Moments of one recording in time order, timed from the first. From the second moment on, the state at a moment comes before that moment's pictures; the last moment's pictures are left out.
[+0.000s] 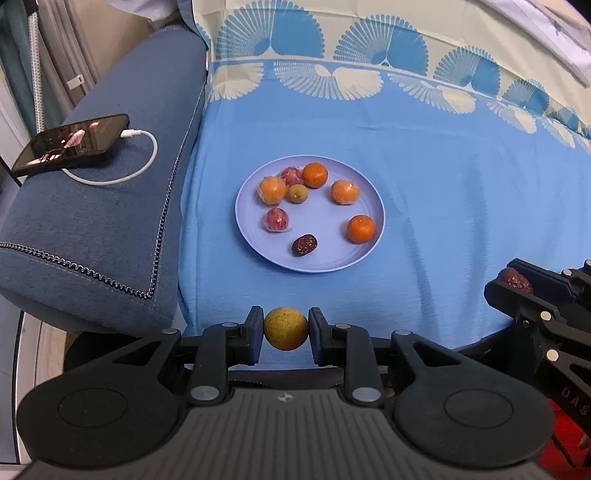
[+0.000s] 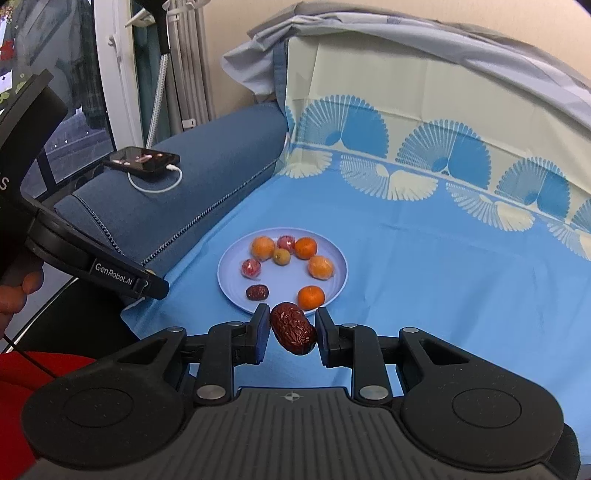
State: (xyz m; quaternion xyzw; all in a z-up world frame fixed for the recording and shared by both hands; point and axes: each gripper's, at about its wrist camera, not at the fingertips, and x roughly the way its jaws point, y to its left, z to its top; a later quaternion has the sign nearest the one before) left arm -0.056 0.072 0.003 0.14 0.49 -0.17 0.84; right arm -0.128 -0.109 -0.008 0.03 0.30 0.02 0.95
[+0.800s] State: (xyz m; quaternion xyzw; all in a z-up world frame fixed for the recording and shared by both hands) left arm 0.081 0.023 -0.049 0.15 0.51 -0.16 0.83; right arm 0.012 -0.117 -0.058 -0.01 0.32 0.04 0.95
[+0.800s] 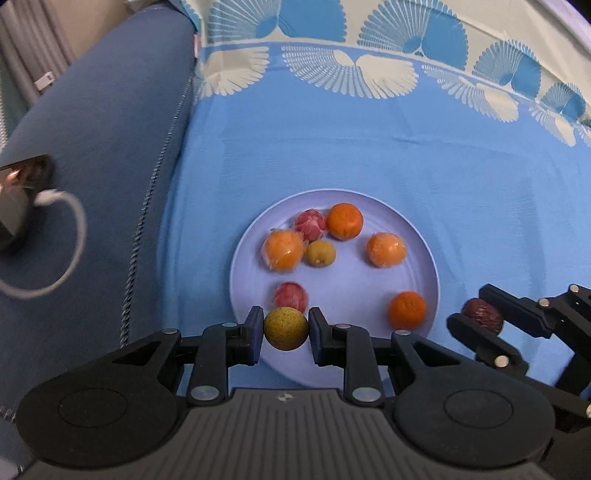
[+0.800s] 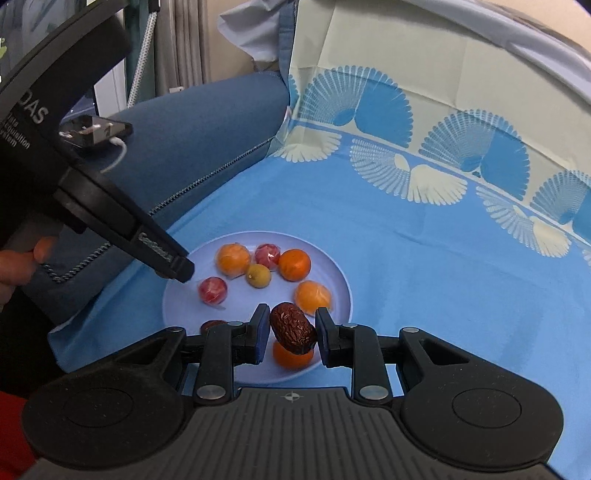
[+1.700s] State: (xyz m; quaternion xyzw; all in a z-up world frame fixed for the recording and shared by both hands) left arm 0.038 0.032 -0.033 0.16 0.47 -0.16 0.85; right arm -0.031 -0.114 -0.058 -0.01 0.34 -0.01 0.94
